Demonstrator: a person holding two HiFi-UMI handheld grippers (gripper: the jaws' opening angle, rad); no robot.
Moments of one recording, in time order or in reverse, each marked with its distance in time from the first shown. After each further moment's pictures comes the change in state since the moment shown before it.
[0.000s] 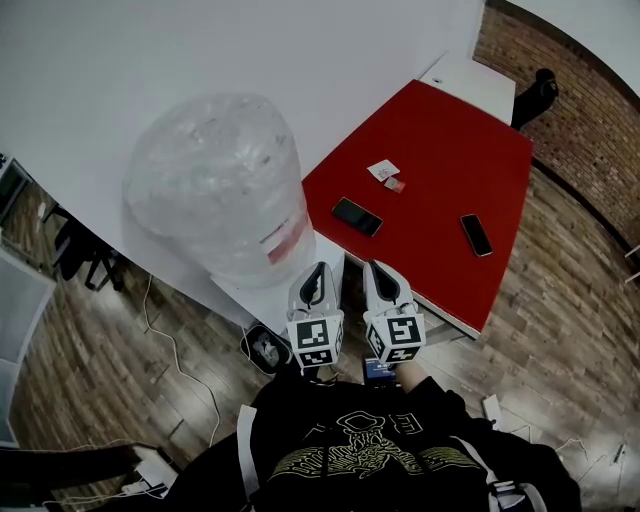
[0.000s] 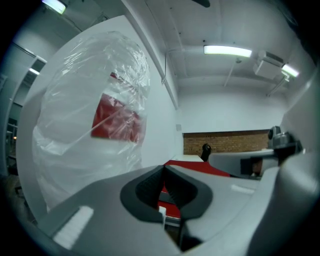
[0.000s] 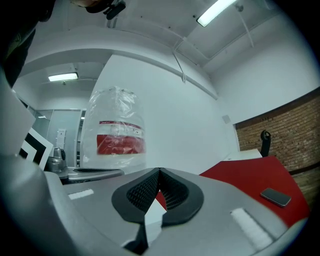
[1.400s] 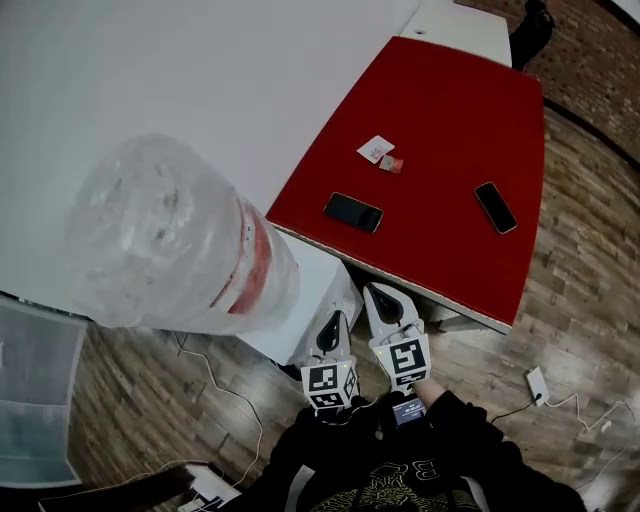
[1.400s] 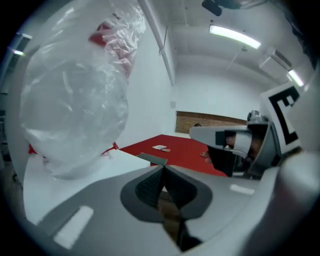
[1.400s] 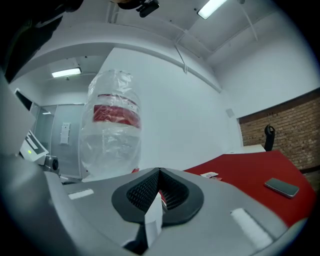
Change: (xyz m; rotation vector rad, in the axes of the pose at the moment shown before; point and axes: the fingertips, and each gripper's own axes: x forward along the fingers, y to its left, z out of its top) left arm 0.008 -0.037 -0.138 -0.052 0.282 -0.111; right arm 0.019 -0.033 -0.090 -0.021 0.072 0.032
